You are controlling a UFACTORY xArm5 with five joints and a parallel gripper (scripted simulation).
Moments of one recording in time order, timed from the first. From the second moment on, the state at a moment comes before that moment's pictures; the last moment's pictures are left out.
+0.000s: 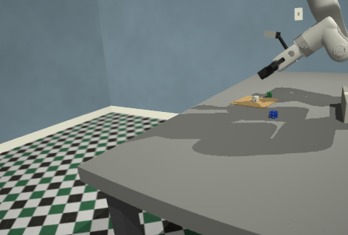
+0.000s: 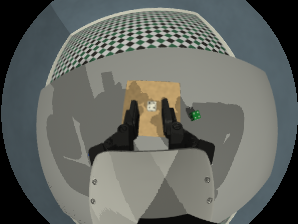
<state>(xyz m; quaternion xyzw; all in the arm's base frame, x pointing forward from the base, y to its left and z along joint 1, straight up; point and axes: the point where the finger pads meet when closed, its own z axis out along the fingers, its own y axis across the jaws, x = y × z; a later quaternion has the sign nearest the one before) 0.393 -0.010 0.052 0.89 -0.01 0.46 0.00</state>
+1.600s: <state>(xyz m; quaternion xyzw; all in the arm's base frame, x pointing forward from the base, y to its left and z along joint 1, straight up) 0.442 -0.012 0.080 1.00 -0.01 0.03 0.00</state>
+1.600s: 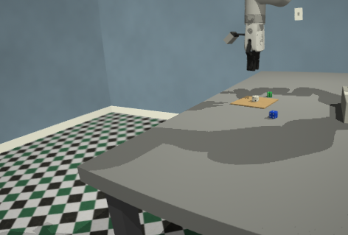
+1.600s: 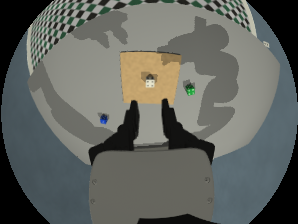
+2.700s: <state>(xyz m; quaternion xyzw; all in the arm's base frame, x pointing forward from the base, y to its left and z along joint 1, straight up) 0.445 -0.013 0.101 1.00 -0.01 0.00 0.00</state>
